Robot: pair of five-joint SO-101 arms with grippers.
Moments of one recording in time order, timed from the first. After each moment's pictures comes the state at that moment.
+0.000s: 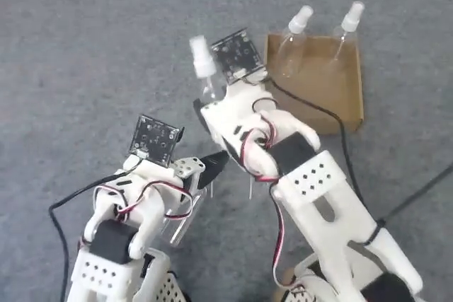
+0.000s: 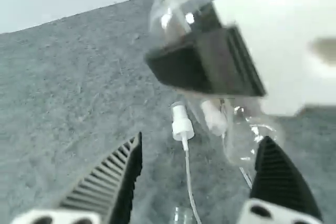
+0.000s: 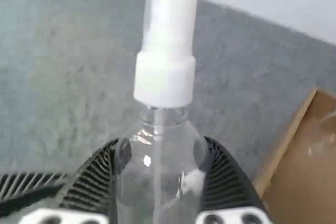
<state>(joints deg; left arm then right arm) 13.2 -82.9 72.1 56.0 1.3 -37.3 -29.8 28.7 44.0 -2.9</state>
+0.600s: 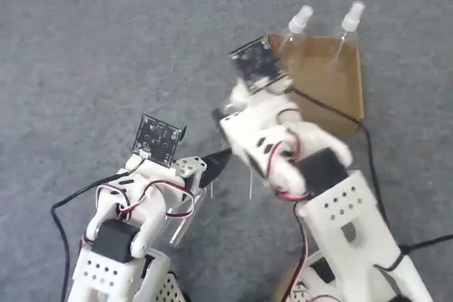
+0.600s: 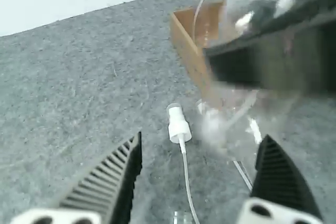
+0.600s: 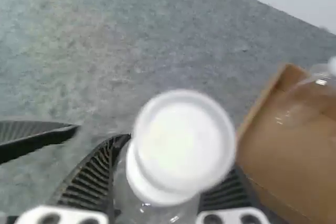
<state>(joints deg) 13.6 -82.9 73.8 53.5 1.3 -34.5 -39.9 27.5 57.8 -0.9</state>
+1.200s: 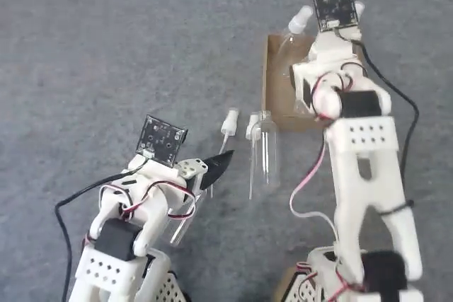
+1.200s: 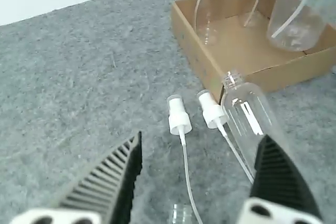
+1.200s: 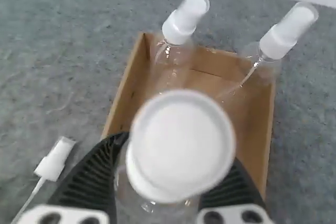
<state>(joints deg) 13.7 -82.9 75.6 53.5 1.3 -8.6 -18.9 15.9 53.2 5.3</state>
